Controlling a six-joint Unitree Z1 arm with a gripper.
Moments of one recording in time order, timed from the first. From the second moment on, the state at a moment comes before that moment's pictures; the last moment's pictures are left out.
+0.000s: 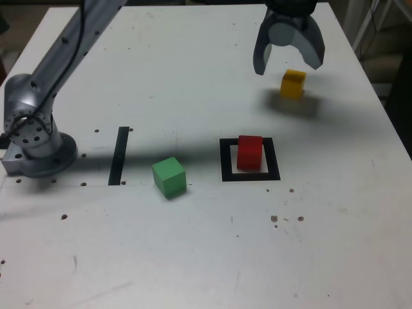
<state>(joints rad) 0.33 2.38 -2.30 1.57 0.13 0.62</state>
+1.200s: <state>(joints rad) 0.33 2.52 -2.45 1.60 0.13 0.81</state>
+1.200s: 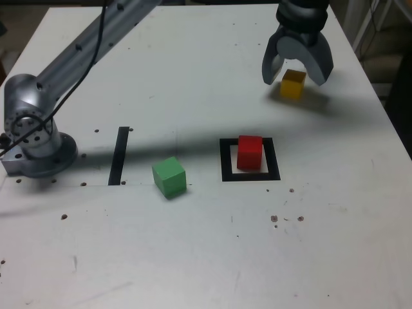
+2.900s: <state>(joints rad) 0.32 2.52 -2.47 1.62 0.13 0.73</state>
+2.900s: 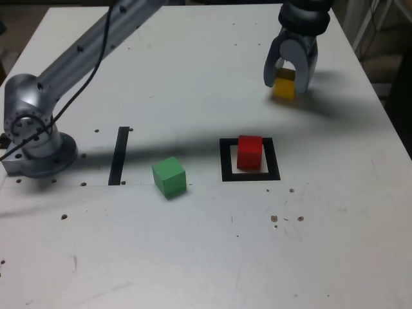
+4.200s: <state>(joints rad) 0.11 2.05 -1.83 1.46 0.03 0.30</state>
